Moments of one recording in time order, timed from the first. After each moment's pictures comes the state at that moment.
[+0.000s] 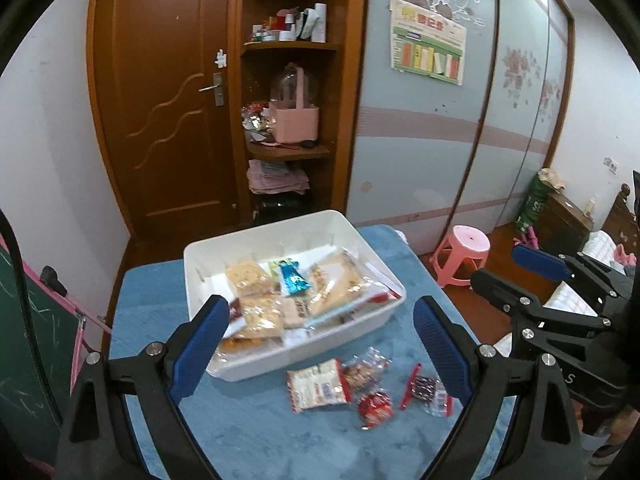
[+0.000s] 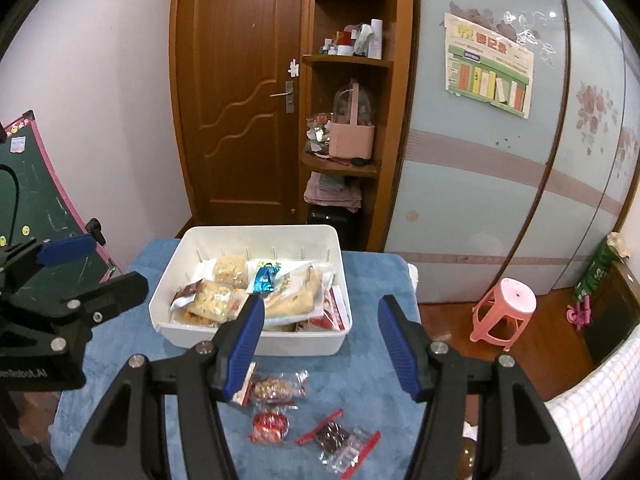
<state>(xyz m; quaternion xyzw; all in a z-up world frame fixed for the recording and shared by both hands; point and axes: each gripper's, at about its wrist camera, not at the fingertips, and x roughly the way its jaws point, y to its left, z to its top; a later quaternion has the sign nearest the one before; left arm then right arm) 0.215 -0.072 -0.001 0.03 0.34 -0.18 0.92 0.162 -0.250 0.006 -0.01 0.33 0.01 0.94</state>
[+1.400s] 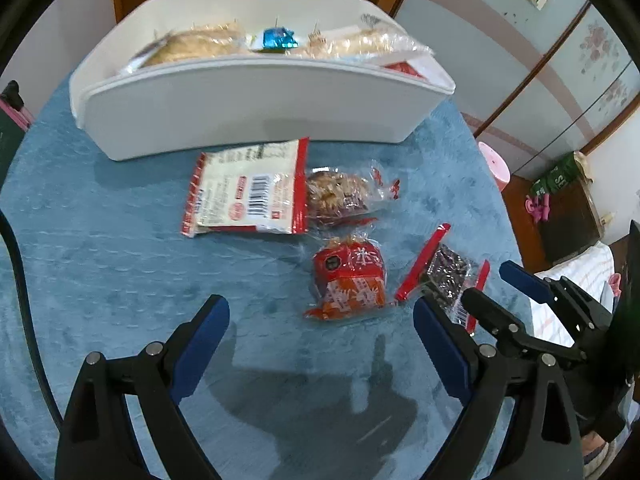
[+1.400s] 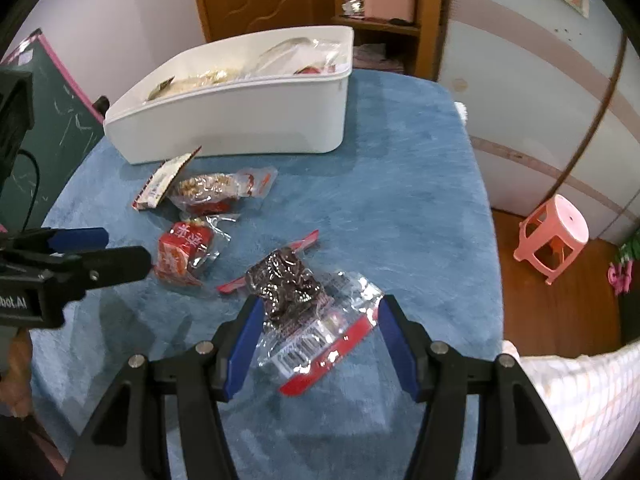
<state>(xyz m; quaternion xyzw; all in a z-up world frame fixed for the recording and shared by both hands) 0.214 -0.125 -0.234 -0.08 0.56 -0.12 0.82 0.155 -0.300 -0.206 -0.01 0.50 0.11 0.86</state>
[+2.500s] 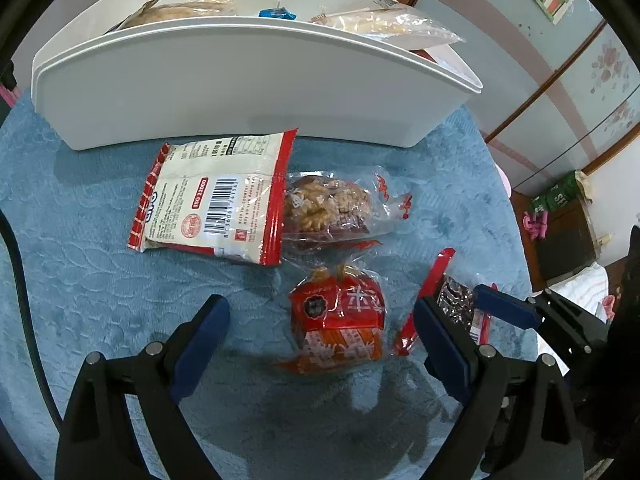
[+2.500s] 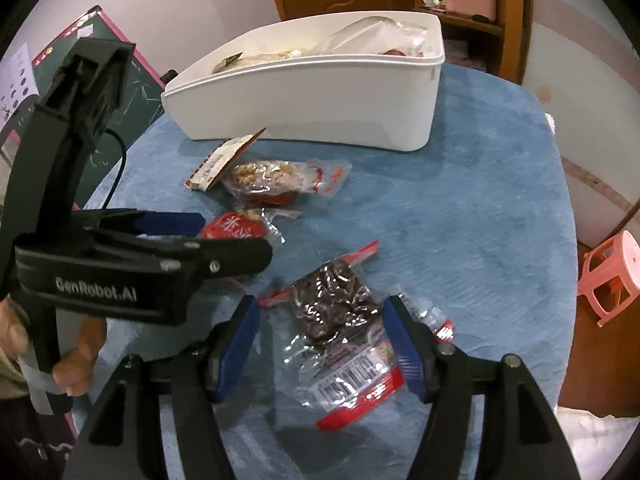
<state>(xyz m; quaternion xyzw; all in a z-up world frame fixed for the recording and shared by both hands) 0.240 -0.145 -0.269 -0.11 0.56 -0.11 0.82 0.176 -0.289 -0.221 -0.02 0.50 0.25 0.82</state>
